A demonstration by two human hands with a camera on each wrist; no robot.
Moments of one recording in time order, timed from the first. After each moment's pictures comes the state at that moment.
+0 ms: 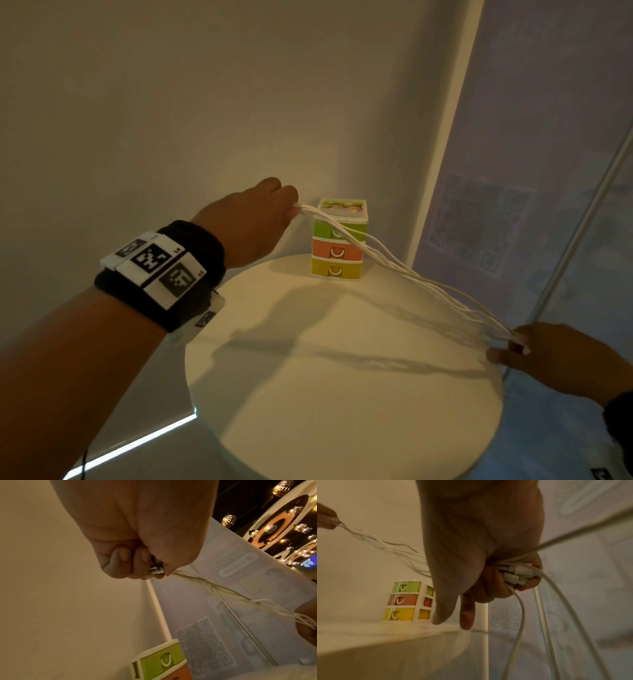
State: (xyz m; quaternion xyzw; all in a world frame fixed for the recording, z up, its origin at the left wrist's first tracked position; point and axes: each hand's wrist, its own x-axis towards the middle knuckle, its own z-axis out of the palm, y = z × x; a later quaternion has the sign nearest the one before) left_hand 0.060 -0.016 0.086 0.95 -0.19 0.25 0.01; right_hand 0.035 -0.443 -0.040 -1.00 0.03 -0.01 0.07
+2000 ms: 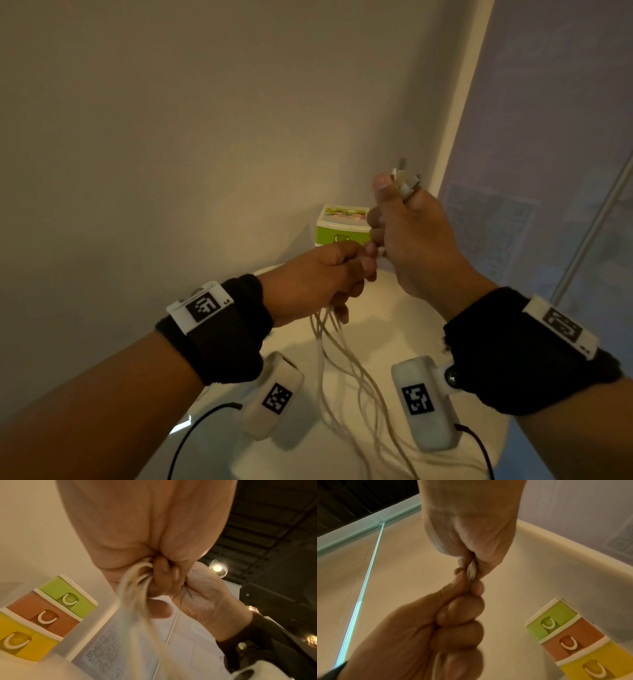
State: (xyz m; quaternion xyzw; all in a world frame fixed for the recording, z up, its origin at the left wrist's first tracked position) left_hand 0.033 -0.080 0.052 0.75 -0.28 -0.12 0.58; right_hand 0.048 -0.212 0.088 -0.66 -0.14 -0.17 0.71
